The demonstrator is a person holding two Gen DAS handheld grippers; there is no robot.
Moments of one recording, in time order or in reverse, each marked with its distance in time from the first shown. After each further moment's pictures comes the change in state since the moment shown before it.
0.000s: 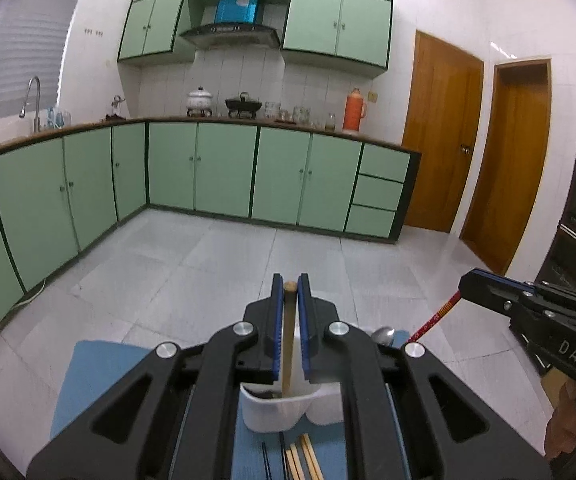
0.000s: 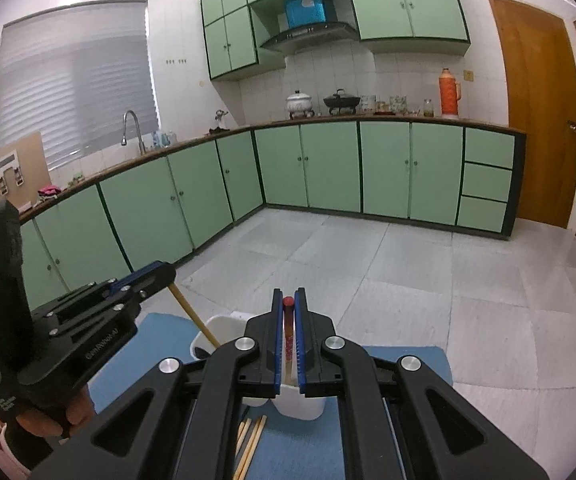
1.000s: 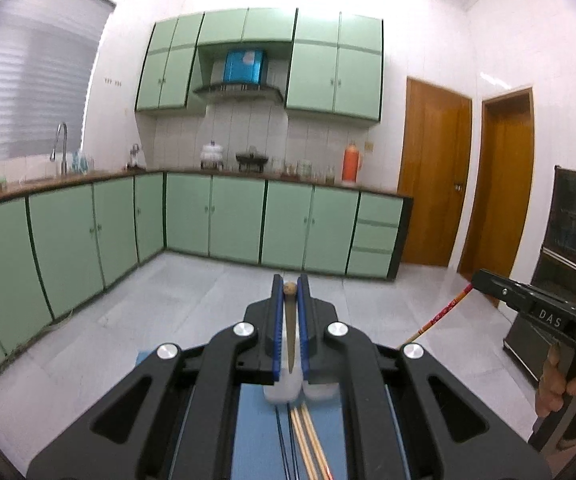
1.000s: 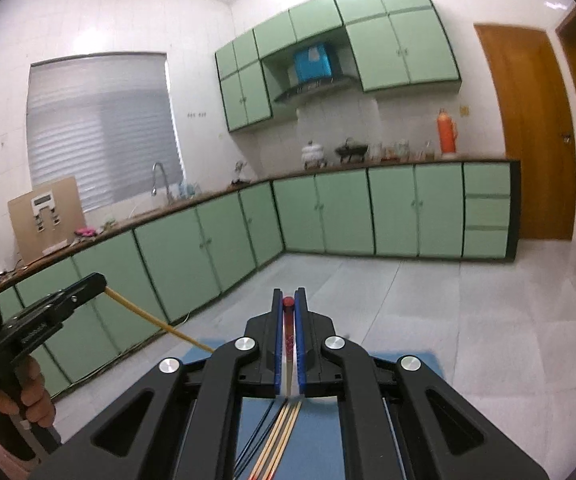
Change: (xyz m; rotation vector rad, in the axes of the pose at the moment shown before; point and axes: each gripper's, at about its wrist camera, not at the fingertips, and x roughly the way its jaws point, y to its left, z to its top) left arm -0.198 -0.013 0.023 0.032 -0.196 0.030; right arm -0.159 0.012 0.003 0.036 -0.212 0.060
